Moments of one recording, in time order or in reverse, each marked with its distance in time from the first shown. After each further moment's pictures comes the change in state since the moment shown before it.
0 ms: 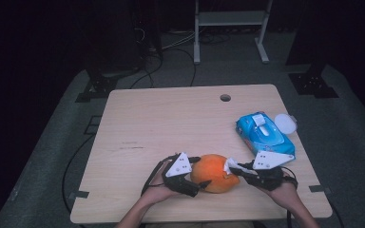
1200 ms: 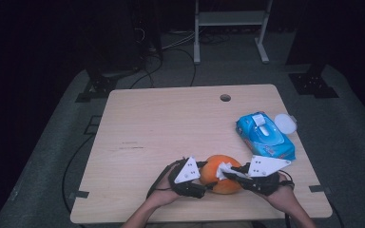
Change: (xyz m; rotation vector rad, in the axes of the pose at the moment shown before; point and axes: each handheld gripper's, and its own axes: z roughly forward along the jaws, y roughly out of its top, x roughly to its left) left arm -0.019 0.007 0.011 0.004 -0.004 0.074; right arm 0.024 0.022 -0.001 -0.037 0.055 -0.113
